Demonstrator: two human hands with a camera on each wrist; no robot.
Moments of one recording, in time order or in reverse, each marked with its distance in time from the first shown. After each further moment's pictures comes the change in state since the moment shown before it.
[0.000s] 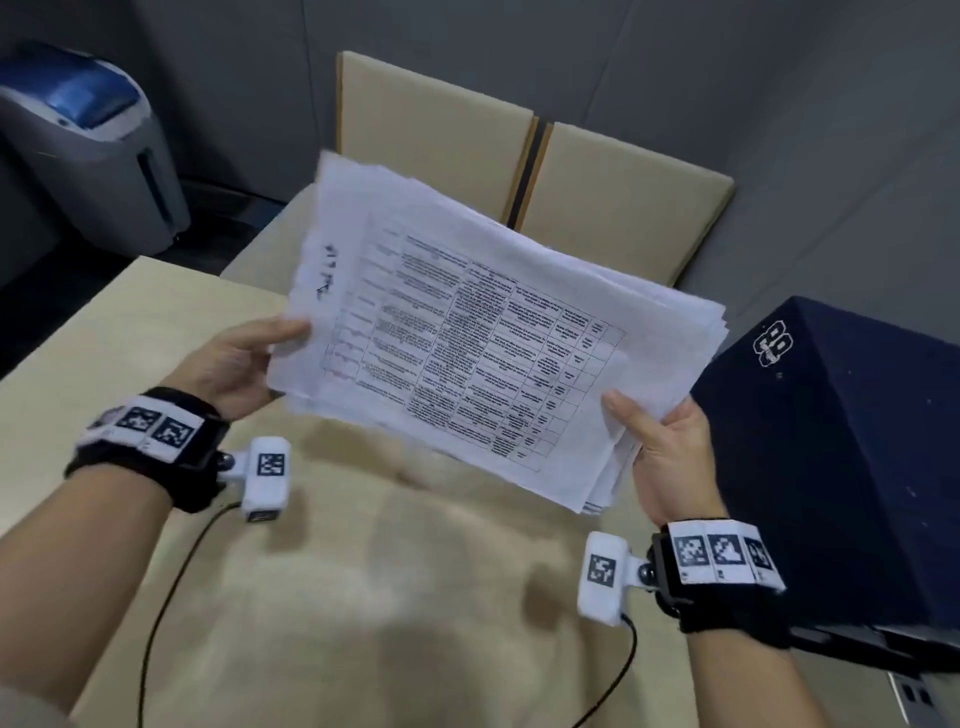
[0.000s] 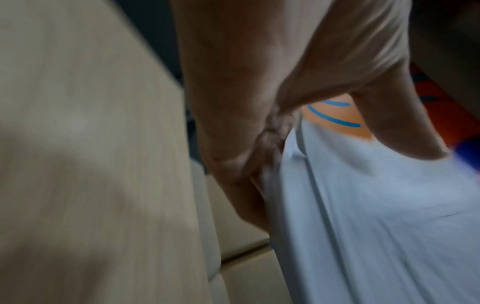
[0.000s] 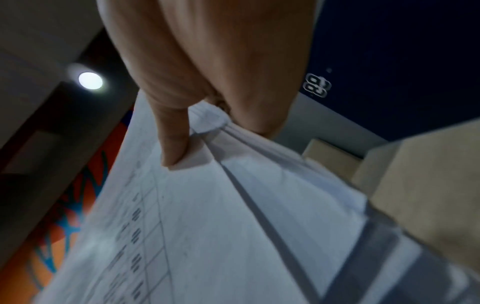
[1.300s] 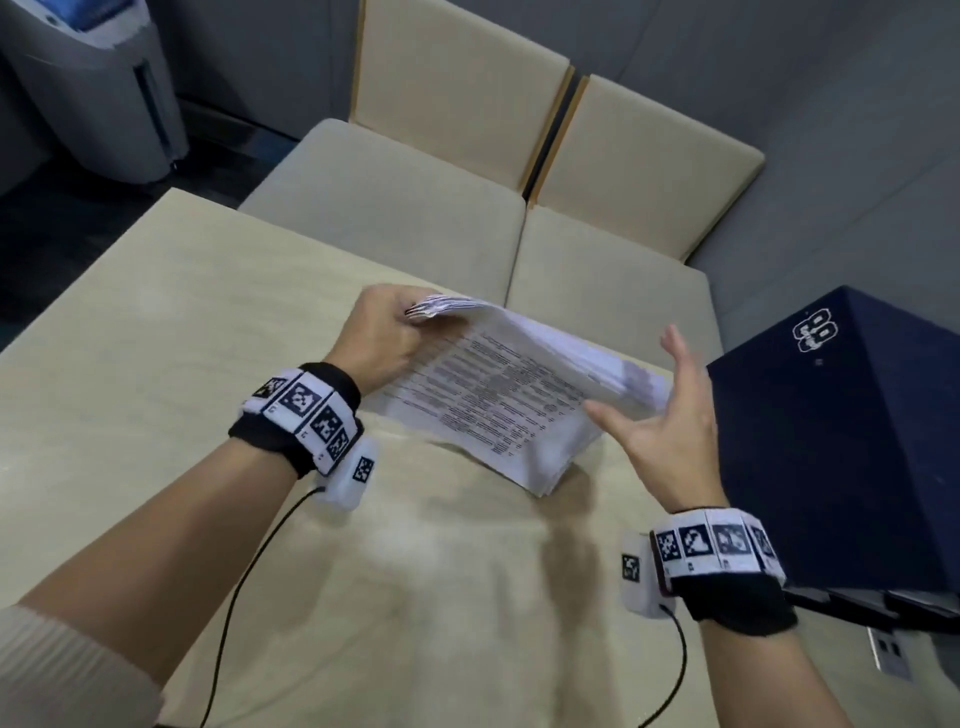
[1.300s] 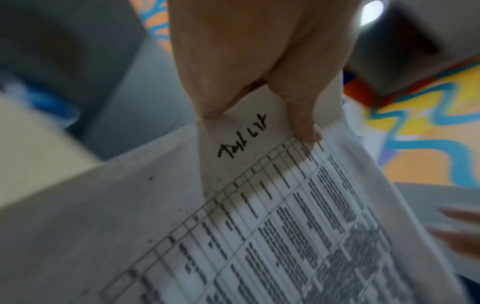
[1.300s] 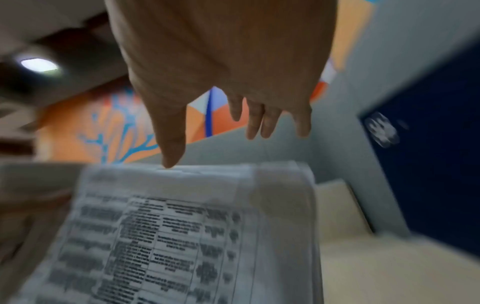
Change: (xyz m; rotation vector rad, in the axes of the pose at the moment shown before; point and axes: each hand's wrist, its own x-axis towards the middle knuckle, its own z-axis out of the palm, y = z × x) left_hand -0.004 -0.028 0.026 0.735 -0.009 0.459; right_hand -0.025 0.023 0.050 -1.087 0.065 -0.190
